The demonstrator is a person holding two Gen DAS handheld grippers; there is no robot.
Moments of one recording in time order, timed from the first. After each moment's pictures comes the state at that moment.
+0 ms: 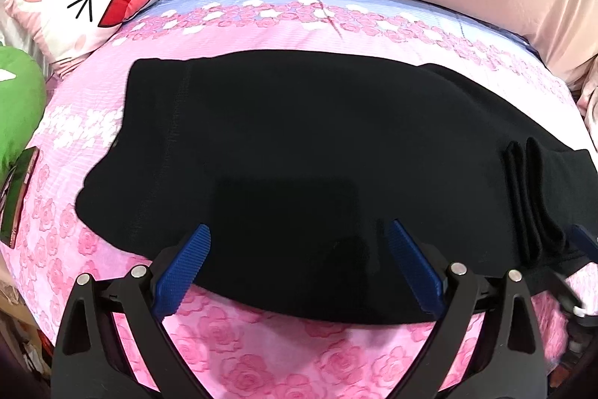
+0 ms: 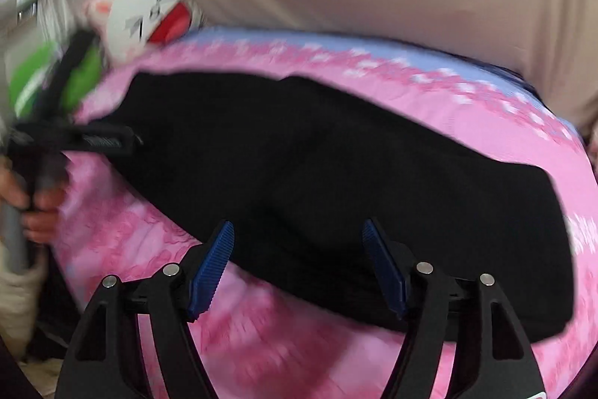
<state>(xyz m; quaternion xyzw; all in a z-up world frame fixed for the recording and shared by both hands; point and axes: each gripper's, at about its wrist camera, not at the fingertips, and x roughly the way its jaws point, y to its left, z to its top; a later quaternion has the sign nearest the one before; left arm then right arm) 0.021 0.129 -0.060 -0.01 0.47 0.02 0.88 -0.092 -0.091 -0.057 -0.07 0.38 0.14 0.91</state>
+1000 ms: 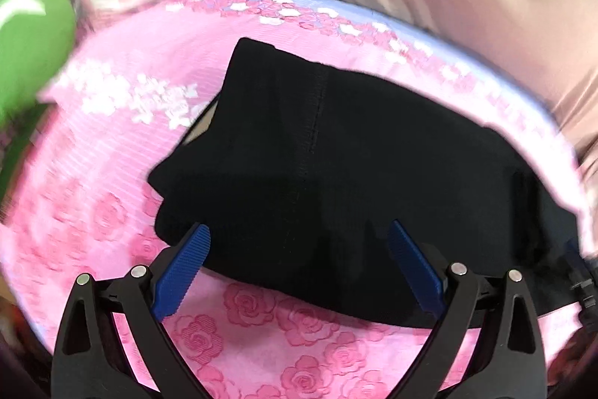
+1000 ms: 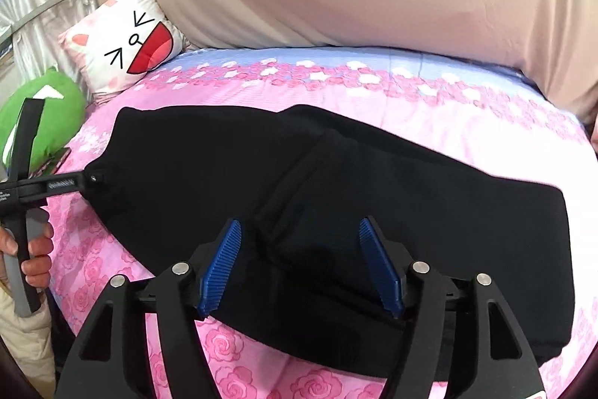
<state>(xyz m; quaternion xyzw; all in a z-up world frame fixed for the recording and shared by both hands) 0.019 0.243 -0.062 -0.14 0.45 0.03 0.88 -0.060 -0.063 -0.034 0.00 0.37 0.12 0.92</state>
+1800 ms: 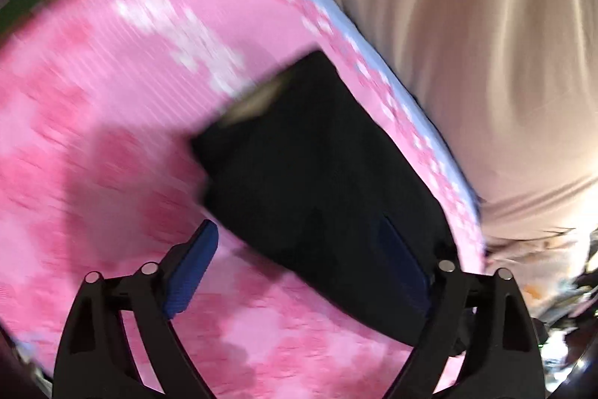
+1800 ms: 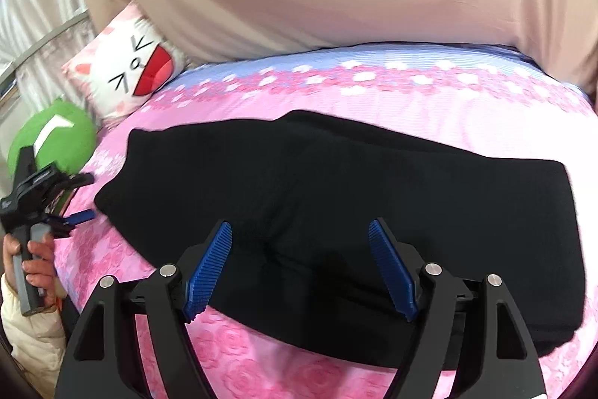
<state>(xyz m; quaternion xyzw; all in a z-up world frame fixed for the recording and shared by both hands) 0.003 0.314 -0.075 -0.38 0.43 -0.03 0.82 -0.064 -0.074 -0.031 0.05 0.36 0.14 0.92</state>
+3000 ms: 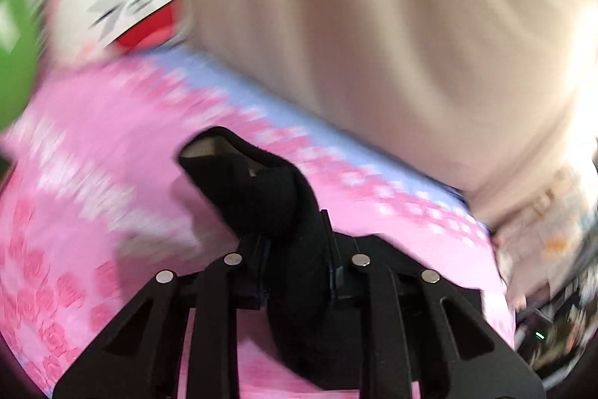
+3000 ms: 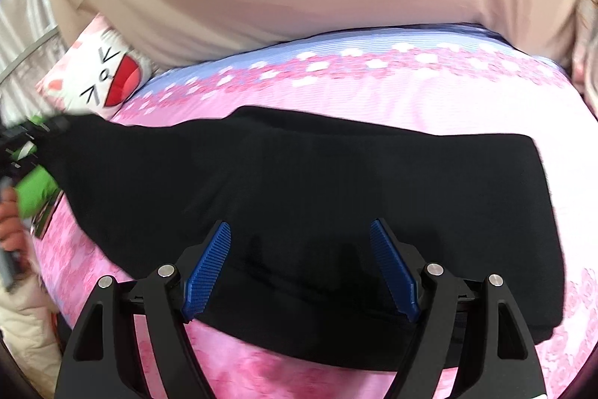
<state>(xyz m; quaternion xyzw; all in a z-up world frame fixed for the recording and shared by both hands) 0.043 0.215 0.045 -0.21 0.31 -0.09 0.93 -0.061 -0.126 -0.038 0.08 0.37 0.08 0.92</state>
